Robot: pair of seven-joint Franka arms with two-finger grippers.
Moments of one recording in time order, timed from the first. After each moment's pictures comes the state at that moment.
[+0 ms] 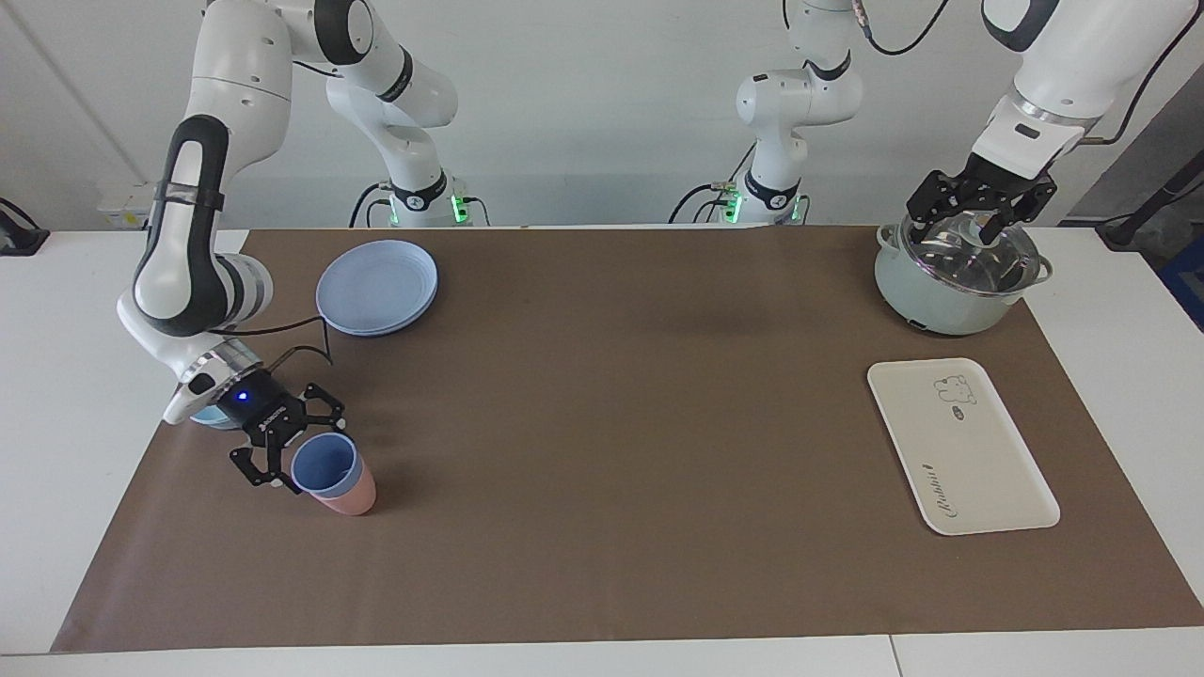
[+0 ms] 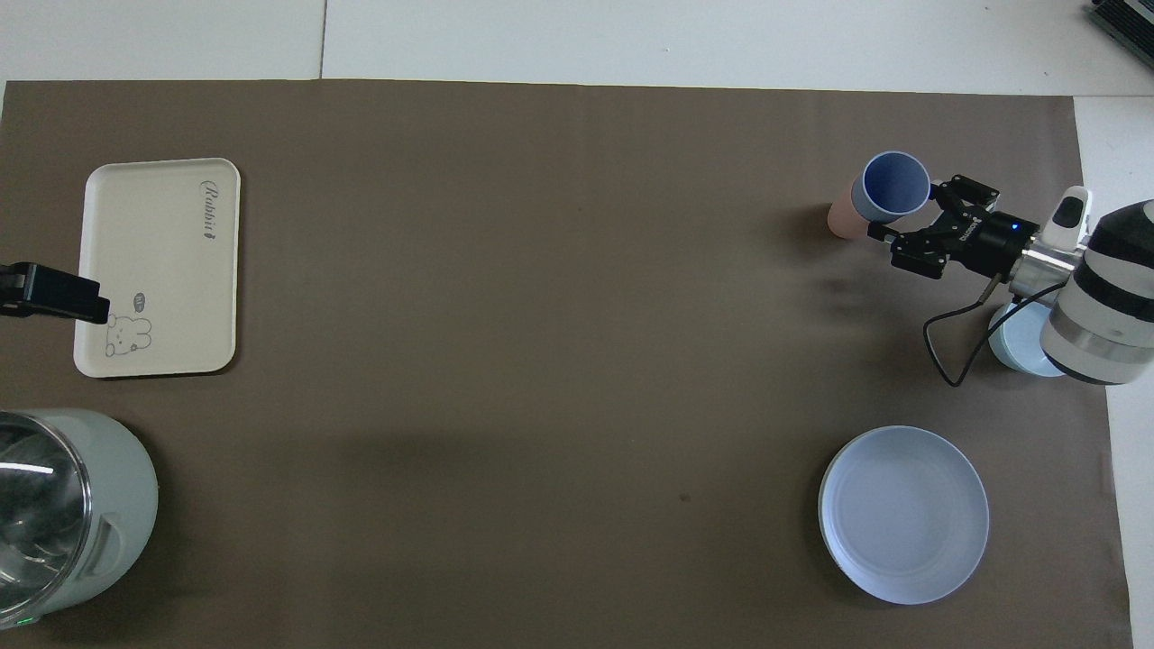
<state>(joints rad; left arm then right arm) 0.01 -0.04 -0.03 -1.58 0.00 1.52 0.08 -0.16 0.44 -0.07 -1.89 1.47 2.22 -1.99</state>
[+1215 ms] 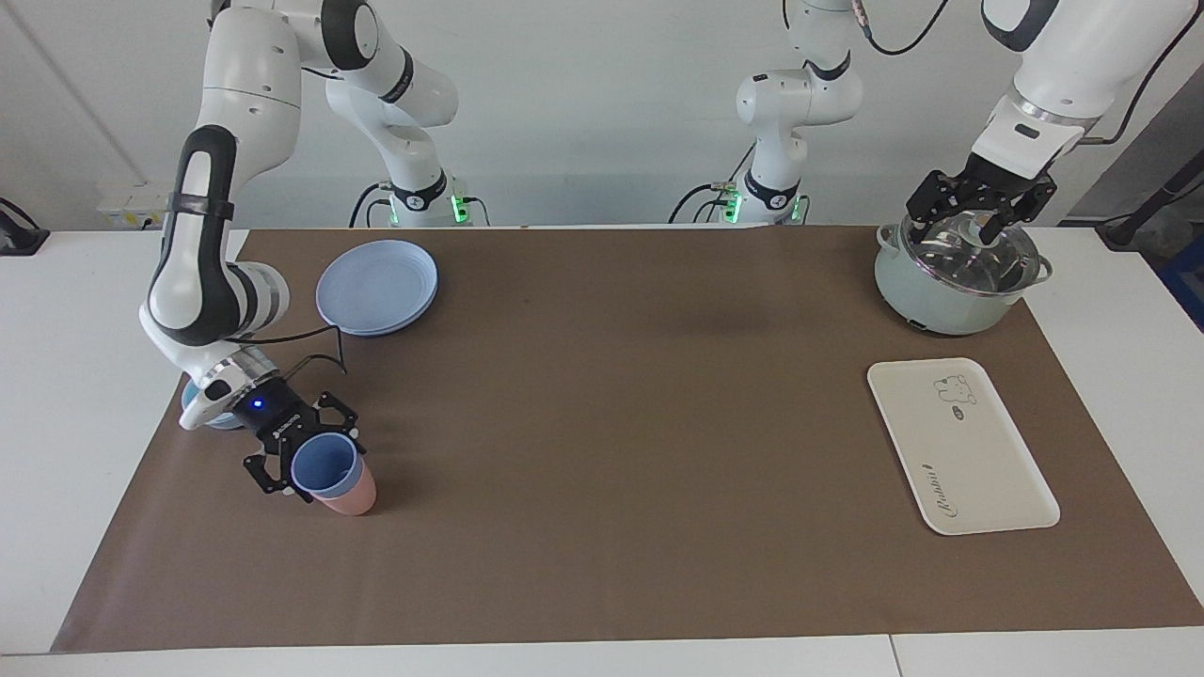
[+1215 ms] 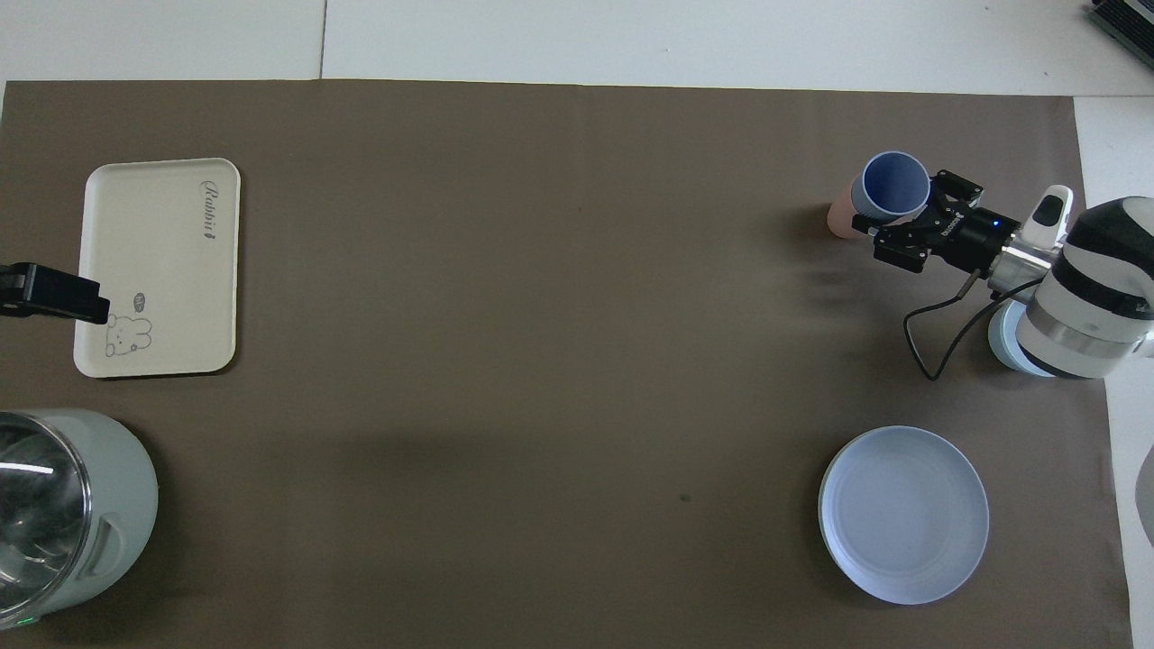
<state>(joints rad) 0.01 -0.04 -0.03 -1.58 0.00 1.52 0.08 -0.13 0.45 -0.07 -1.88 1.55 2.26 -2.02</state>
